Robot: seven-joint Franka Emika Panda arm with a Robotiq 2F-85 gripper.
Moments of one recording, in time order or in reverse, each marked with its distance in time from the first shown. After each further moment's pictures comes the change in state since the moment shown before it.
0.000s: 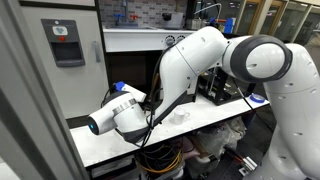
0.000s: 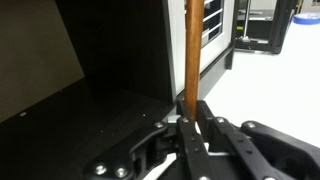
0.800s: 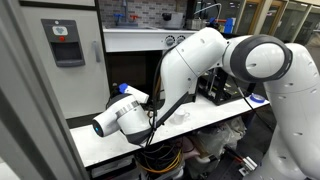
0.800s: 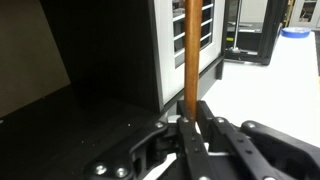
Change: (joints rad) arm -0.003 -0.004 -0.010 -0.039 0.000 -0.036 0.000
